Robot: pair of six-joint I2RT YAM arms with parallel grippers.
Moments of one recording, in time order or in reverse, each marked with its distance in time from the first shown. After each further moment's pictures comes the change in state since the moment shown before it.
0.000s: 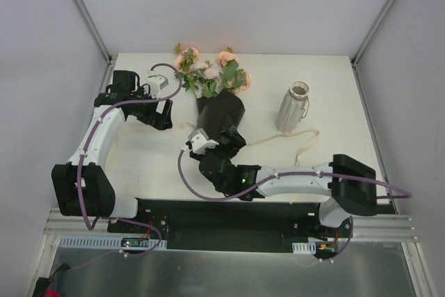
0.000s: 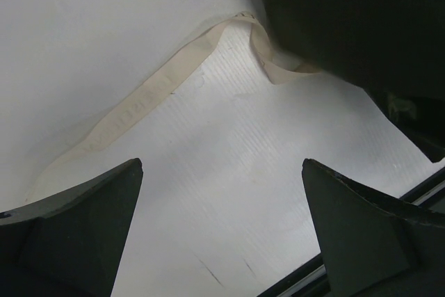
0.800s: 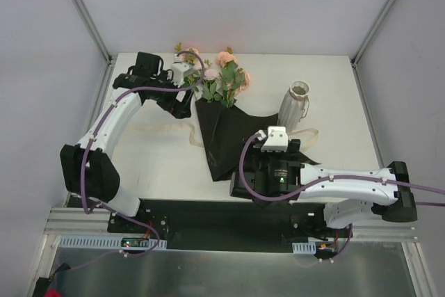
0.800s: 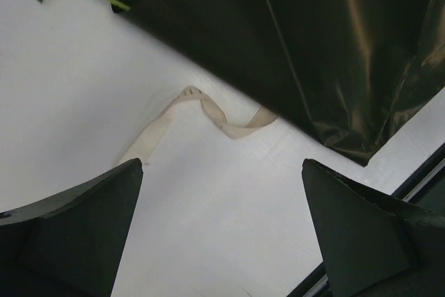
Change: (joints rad) left arm -0.174 0.116 0.225 -0.055 0.001 -0.005; right arm 0.120 -0.348 0.198 -1.492 0.339 1.582
